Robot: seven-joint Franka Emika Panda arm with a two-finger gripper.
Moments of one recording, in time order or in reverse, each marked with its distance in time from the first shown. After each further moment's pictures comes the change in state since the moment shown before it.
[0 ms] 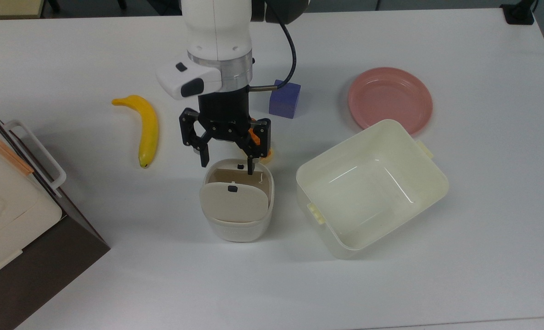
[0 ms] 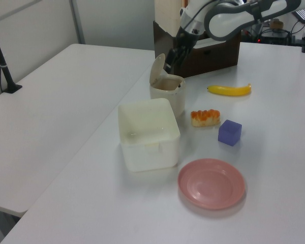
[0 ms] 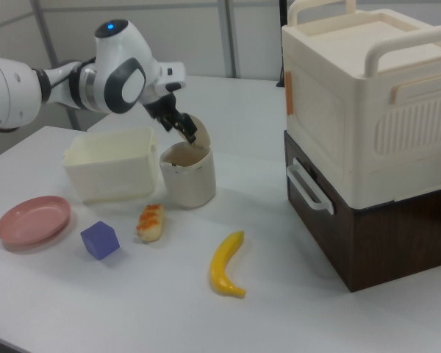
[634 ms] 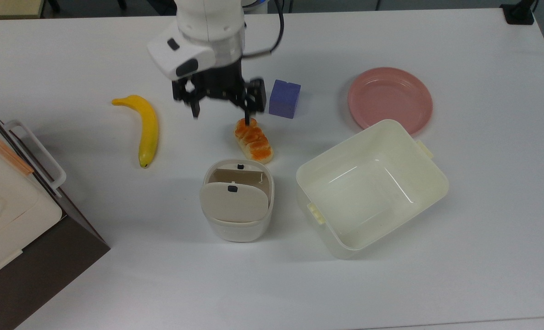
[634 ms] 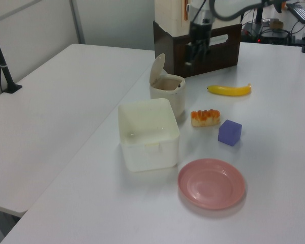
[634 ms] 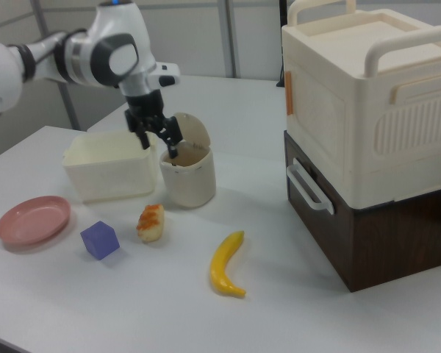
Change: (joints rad) arm -0.007 -0.082 -0.010 0.047 -0.004 -0.479 -0.117
